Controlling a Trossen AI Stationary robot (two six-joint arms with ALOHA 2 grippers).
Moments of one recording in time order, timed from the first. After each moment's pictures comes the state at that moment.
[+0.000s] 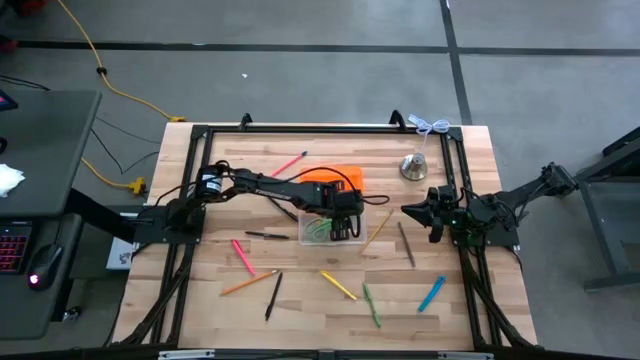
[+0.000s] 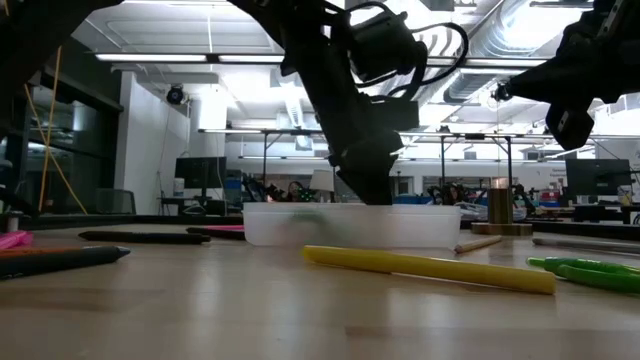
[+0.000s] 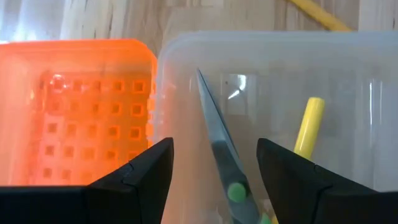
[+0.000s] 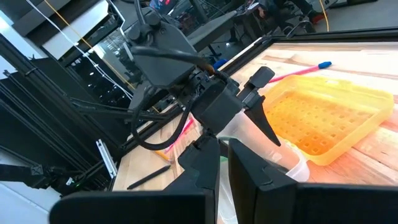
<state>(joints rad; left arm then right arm) 0.01 2.17 1.67 -0.56 -0.20 0.02 0.41 0.20 0.08 0.04 0.57 0.68</state>
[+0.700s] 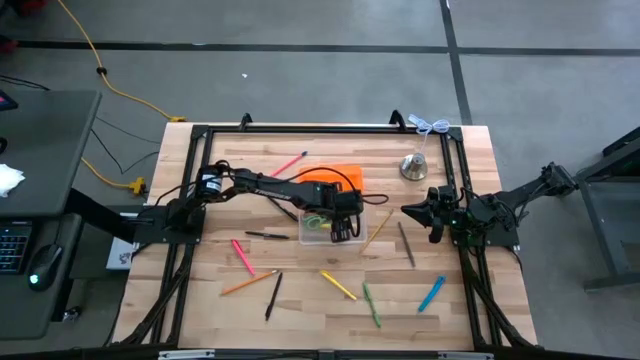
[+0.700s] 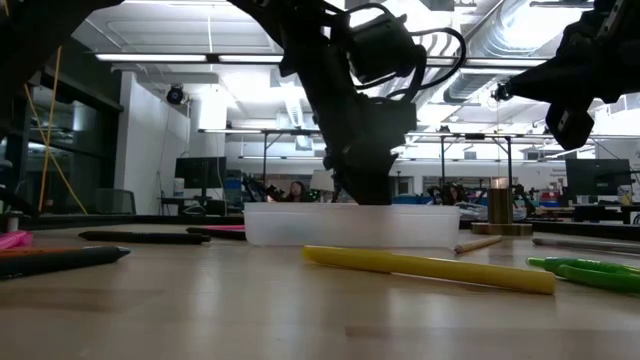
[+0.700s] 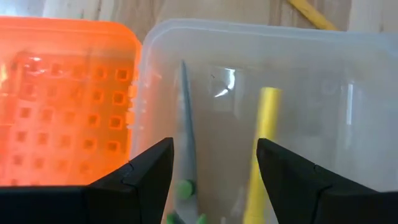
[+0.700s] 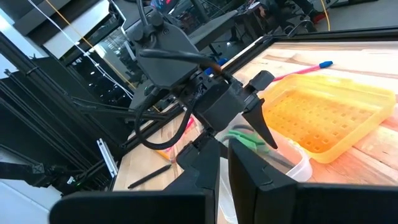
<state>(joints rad) 0.01 2.17 1.67 -0.58 -0.15 -0.07 0.41 0.20 0.08 0.04 0.57 0.67</state>
